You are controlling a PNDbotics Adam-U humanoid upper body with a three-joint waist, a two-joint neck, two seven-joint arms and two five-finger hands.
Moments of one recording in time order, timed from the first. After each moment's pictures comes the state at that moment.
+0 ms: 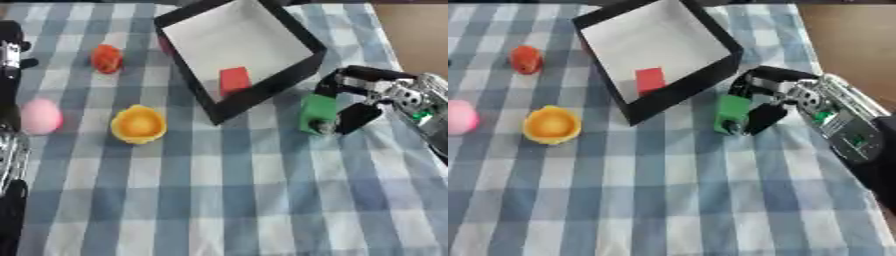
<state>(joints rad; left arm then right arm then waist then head) -0.40 0.29 0.16 -1.59 0.05 -0.04 0.20 -0.70 -0.69 0.50 -1.57 0.42 0.27 0.55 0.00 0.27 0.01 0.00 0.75</state>
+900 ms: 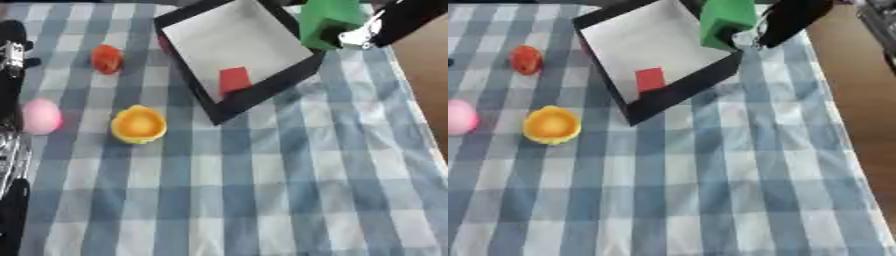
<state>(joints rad) -0.40 0.29 0.16 -1.59 0.04 -0.04 0.20 -1.03 -0.73 0.39 -1.64 0.26 0.25 0.65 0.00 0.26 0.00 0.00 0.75</state>
